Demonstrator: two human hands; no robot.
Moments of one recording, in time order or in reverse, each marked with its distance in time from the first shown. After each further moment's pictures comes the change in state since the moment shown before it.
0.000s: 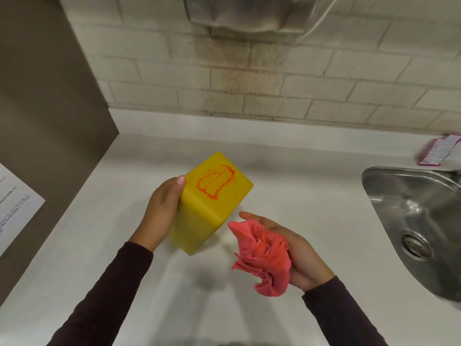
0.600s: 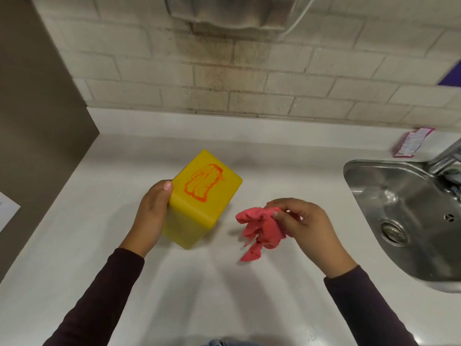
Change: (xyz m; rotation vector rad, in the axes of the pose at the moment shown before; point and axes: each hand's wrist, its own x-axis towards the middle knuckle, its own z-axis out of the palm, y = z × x) left_hand -0.001 -0.010 -0.004 -0.021 0.006 0.036; right_hand -0.024 -0.039 0.007 -1.133 0.505 -0.558
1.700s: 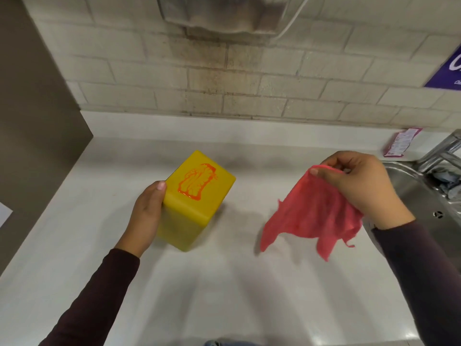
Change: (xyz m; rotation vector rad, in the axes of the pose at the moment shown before) left_hand 0.003 -0.003 -0.002 0.008 0.023 -0.016; right_hand 0.038 -0.031 -0.083 -0.324 0.260 0.088
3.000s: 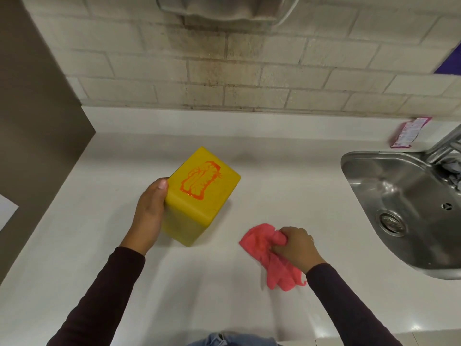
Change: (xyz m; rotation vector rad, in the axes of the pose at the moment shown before) left_hand -0.004 -0.006 0.006 -0.016 -0.016 -0.012; right_hand -0.074 0.118 0.136 -0.303 -0.427 0.255
